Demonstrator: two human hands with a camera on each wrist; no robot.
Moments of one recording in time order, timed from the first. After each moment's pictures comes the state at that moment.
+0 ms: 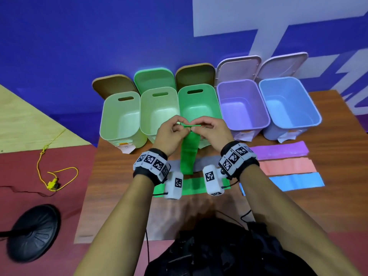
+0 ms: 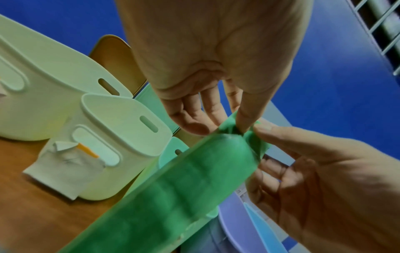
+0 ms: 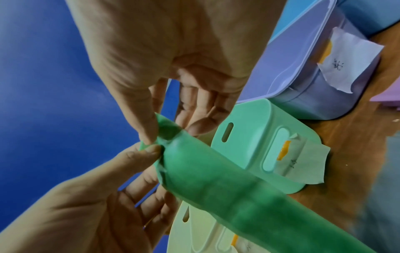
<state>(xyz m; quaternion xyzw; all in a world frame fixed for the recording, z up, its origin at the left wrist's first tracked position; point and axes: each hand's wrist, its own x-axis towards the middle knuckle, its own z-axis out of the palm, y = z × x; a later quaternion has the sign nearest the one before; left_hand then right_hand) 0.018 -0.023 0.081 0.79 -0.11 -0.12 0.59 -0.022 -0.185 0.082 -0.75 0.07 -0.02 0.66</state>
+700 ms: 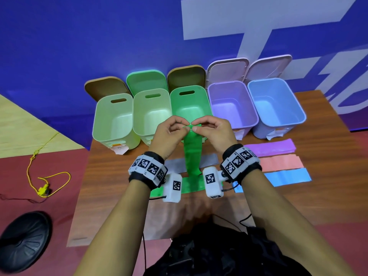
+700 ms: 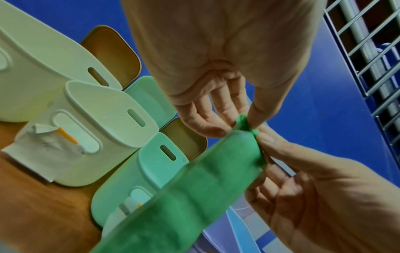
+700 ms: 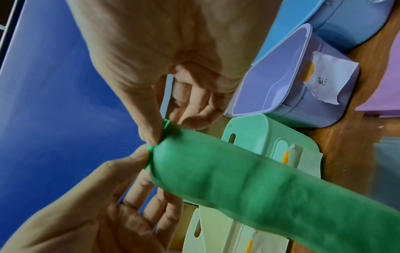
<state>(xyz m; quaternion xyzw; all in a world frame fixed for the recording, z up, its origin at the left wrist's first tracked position) -0.007 -0.038 0.101 0.73 -0.12 -0.13 0.66 -0.052 -0.201 0.100 -0.70 0.08 -0.06 0.71</state>
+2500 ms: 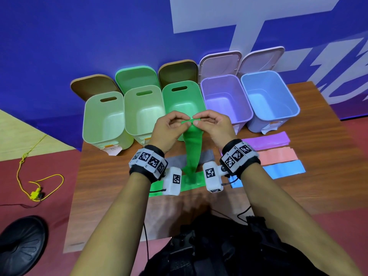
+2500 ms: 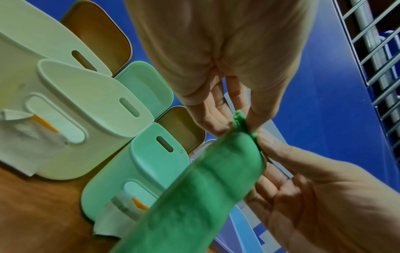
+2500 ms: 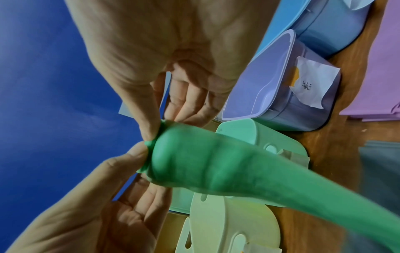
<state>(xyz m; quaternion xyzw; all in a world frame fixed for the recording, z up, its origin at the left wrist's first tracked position) 0.010 -0.054 0.091 0.73 -0.14 -0.14 0.65 -0.047 -0.214 0.092 -0.67 0.14 -0.07 0.72</state>
